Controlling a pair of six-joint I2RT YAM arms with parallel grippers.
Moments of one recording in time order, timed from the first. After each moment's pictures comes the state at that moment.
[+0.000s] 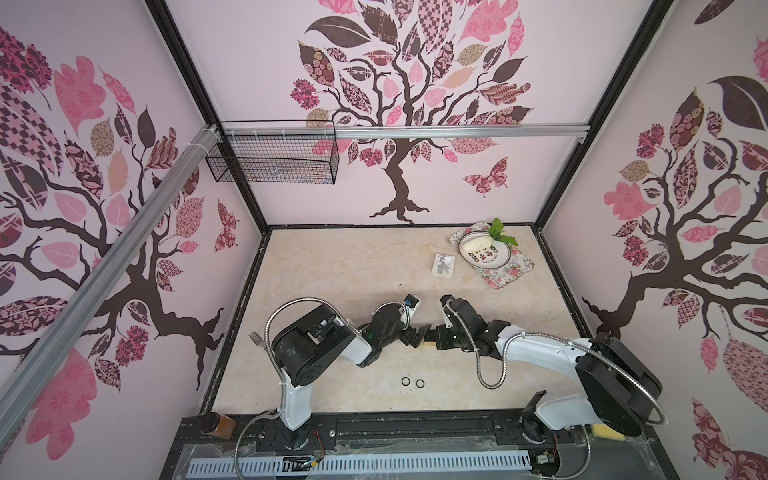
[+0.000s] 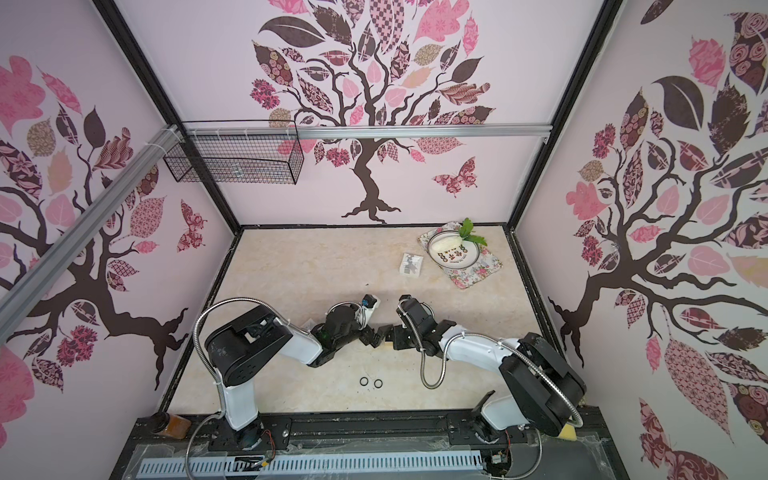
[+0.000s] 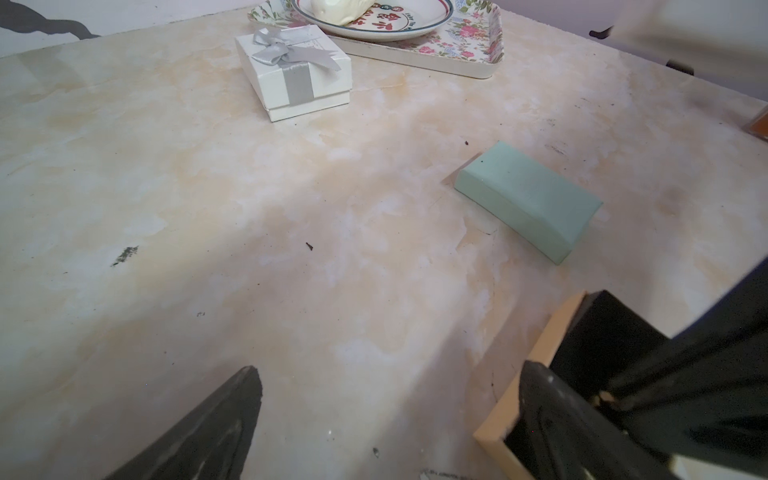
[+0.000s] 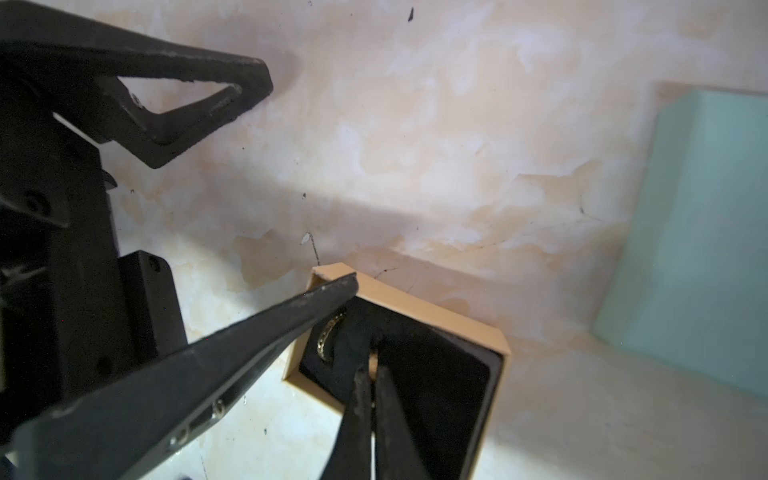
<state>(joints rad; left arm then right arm) -0.79 1.91 0.64 0.84 0.06 -0.06 0.71 1.41 0.62 -0.15 -0.05 0.55</state>
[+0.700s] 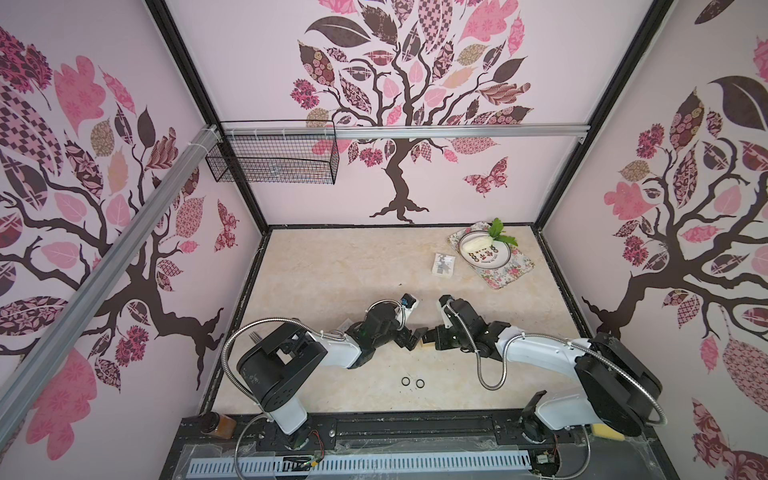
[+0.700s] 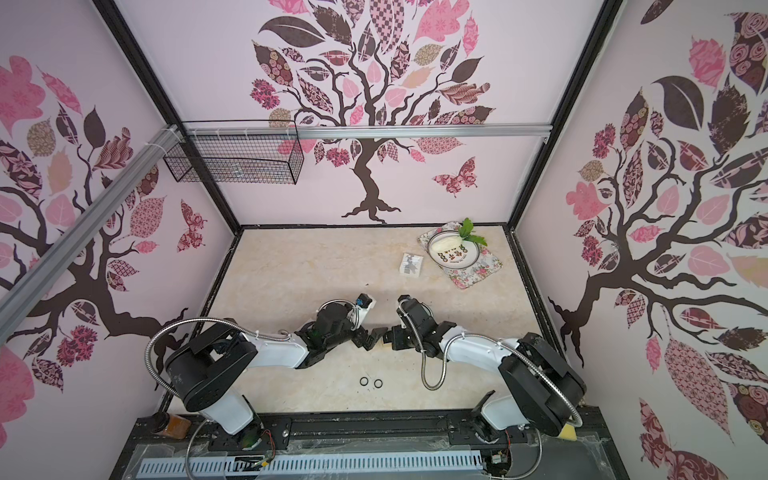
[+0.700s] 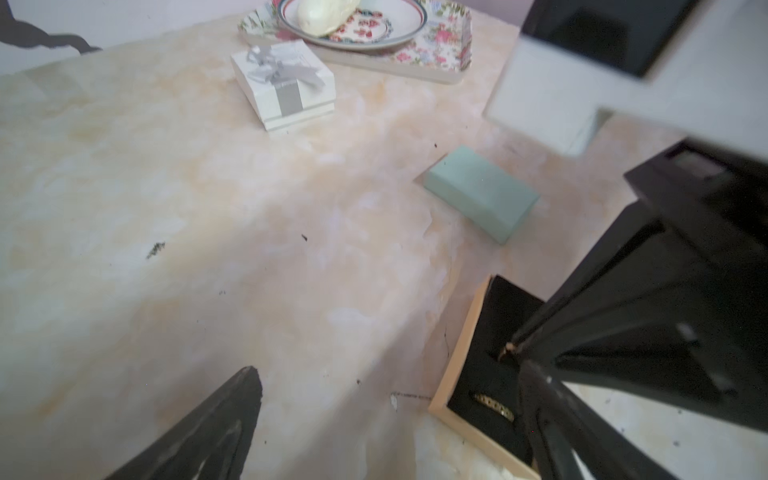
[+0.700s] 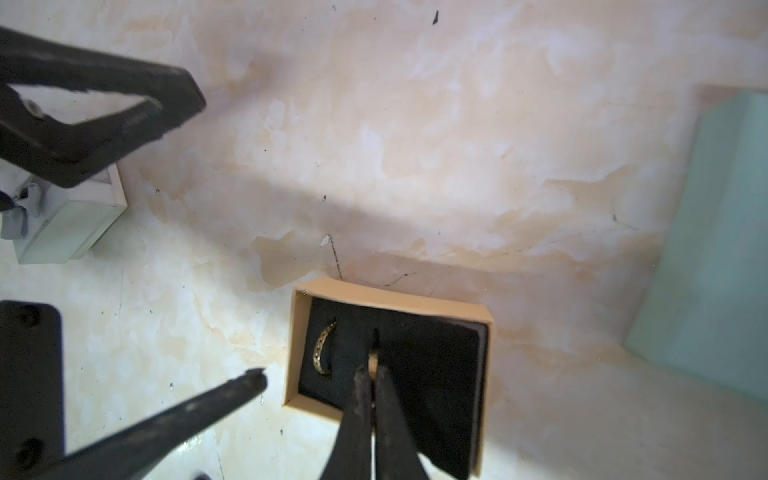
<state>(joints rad) -0.79 1.67 0.60 0.56 0.11 -0.03 0.71 1.41 0.61 -0.10 -0.07 0.55</state>
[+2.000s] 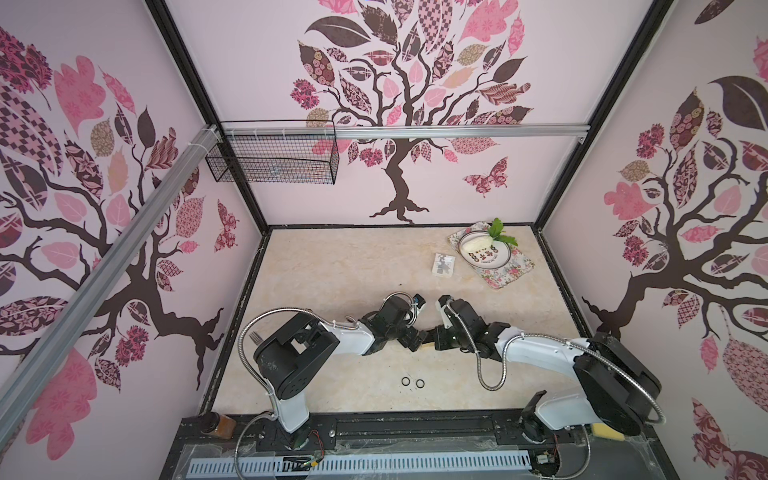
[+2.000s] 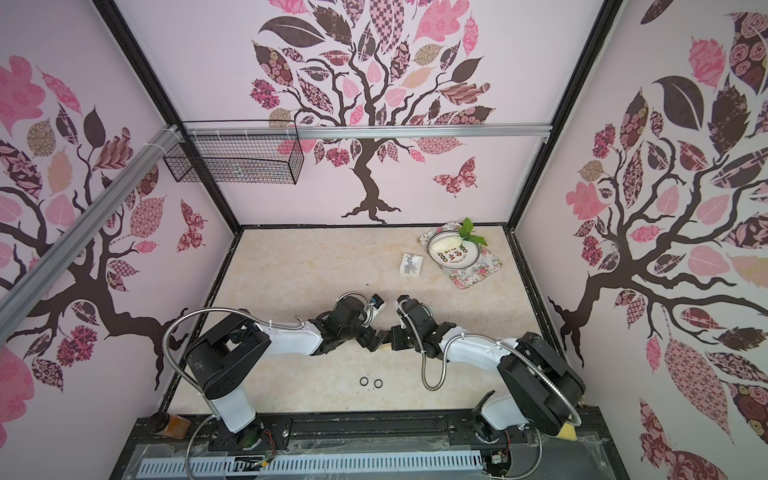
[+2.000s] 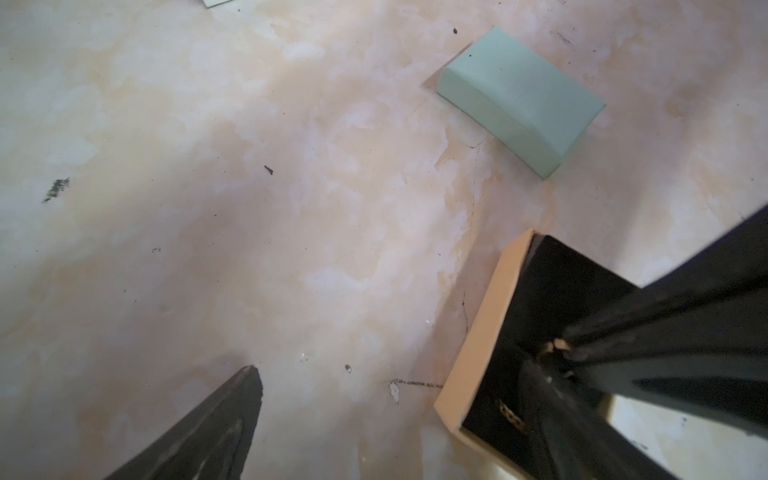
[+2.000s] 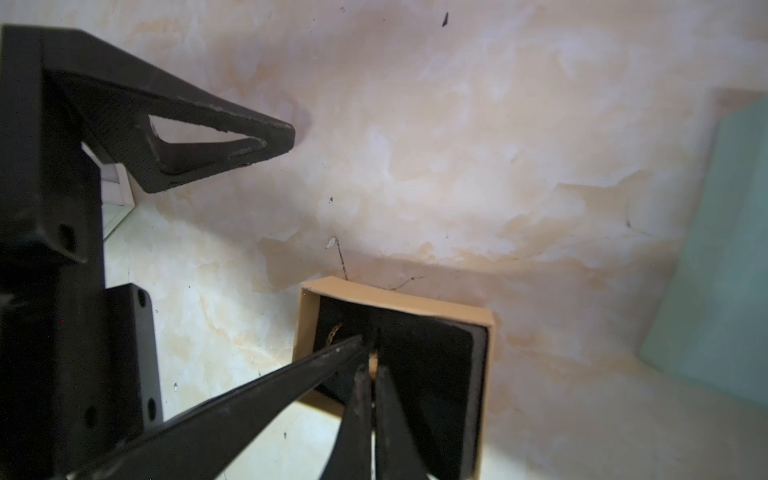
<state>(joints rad) -0.81 1.78 0.79 0.25 0.10 -0.01 0.71 1.41 0.59 -0.07 -0.09 0.55</state>
